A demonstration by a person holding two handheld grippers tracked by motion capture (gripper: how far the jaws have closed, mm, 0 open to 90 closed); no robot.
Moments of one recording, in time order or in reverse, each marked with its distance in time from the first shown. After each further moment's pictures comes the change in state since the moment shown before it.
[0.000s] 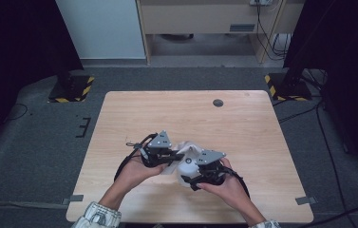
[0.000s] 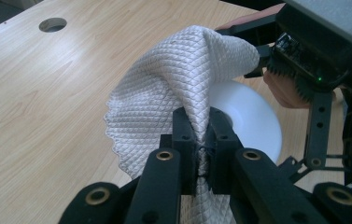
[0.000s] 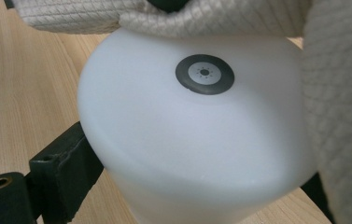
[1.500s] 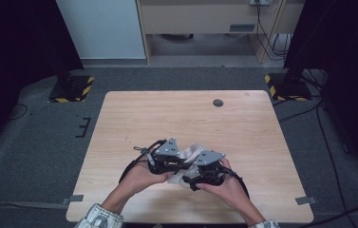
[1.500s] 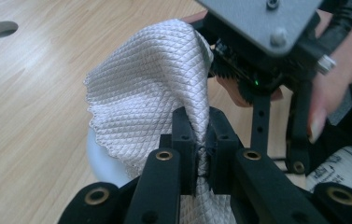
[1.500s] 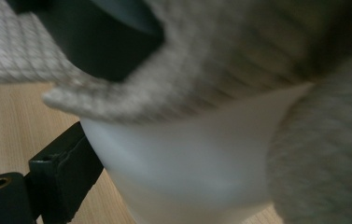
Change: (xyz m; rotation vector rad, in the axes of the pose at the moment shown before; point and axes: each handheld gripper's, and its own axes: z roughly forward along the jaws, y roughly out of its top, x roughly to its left) left arm -0.025 0.012 0.016 0.025 -0.085 0.064; right arm 0.001 -0.001 0.002 -0.006 -0.006 -0.012
